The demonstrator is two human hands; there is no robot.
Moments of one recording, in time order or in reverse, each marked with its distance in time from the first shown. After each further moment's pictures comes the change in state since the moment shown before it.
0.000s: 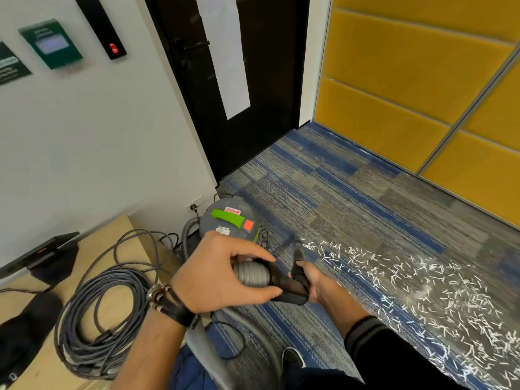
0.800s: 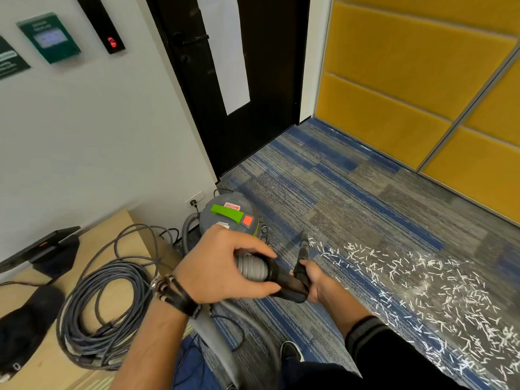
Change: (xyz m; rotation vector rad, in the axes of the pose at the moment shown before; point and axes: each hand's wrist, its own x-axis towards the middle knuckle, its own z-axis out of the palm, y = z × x) left_hand 0.003 0.009 0.004 -0.030 -0.078 -0.049; right_hand 0.003 0.011 -0.017 0.086 0.000 0.040
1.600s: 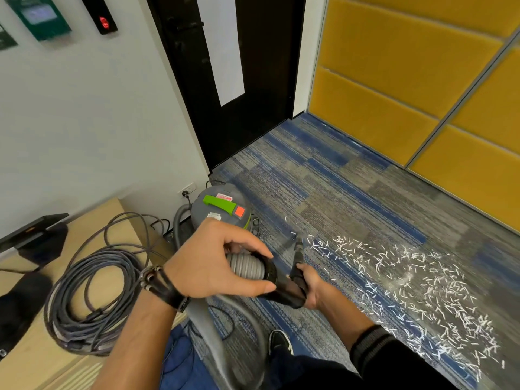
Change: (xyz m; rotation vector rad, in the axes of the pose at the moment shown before) left_hand -0.021 0.011 0.006 -0.108 -0.021 0.043; right_hand -0.004 0.037 -0.032 0.065 -0.040 0.071
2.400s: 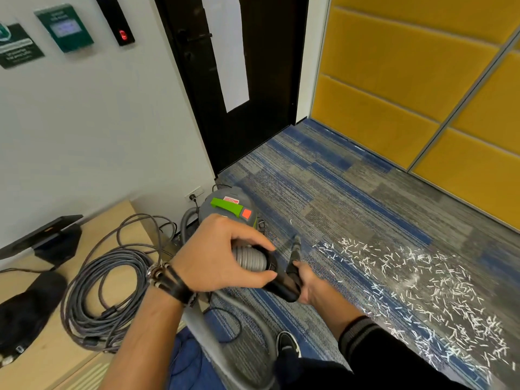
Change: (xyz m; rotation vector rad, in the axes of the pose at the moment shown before) left_hand -0.027 0.006 -0.012 0.106 0.055 0.002; right_hand 0.025 0.027 0.030 -0.090 0.061 -0.086
